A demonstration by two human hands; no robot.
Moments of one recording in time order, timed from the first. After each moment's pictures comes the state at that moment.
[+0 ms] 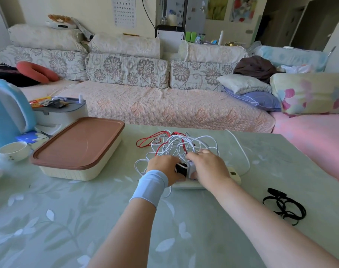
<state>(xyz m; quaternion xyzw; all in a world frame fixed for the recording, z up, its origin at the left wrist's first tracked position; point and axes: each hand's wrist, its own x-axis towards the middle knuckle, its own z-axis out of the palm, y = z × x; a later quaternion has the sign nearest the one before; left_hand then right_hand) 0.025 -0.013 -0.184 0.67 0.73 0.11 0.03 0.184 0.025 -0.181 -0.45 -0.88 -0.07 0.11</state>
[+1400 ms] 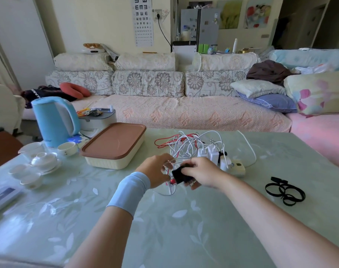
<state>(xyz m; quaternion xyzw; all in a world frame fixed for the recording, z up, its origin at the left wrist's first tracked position) -0.004 -0.144 -0.147 0.65 0.70 0.24 0.15 0.178 -0.085 -0.142 -0.39 -0.74 0.51 0.20</state>
